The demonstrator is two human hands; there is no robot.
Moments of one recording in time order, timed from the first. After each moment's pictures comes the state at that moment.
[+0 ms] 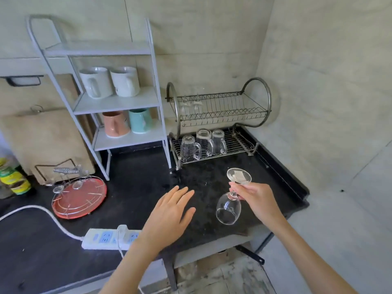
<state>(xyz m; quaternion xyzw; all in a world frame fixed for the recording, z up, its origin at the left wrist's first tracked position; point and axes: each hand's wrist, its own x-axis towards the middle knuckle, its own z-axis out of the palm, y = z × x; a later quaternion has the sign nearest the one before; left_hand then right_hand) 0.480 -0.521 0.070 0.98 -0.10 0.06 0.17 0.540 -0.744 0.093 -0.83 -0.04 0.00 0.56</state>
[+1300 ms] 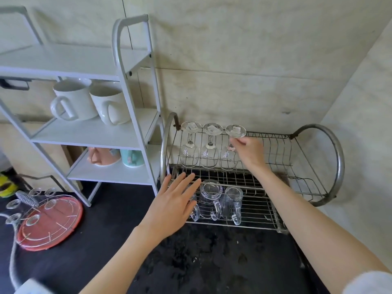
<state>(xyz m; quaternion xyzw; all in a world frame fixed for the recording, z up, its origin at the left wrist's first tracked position) 0.777 -0.535 0.093 1.00 0.03 0.06 0.00 0.986 -0.669 0.129 -0.86 -0.18 0.01 0.47</state>
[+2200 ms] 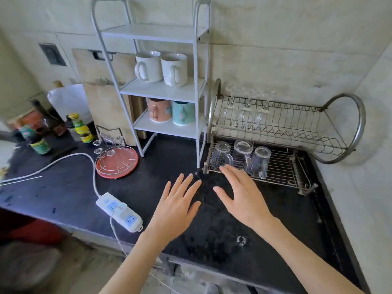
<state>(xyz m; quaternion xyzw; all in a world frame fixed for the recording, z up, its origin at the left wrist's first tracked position) 0.561 -0.584 0.056 0.98 0.15 0.08 0.05 0.692 -0.729 0.086 -0.87 -0.44 0.02 0.22</state>
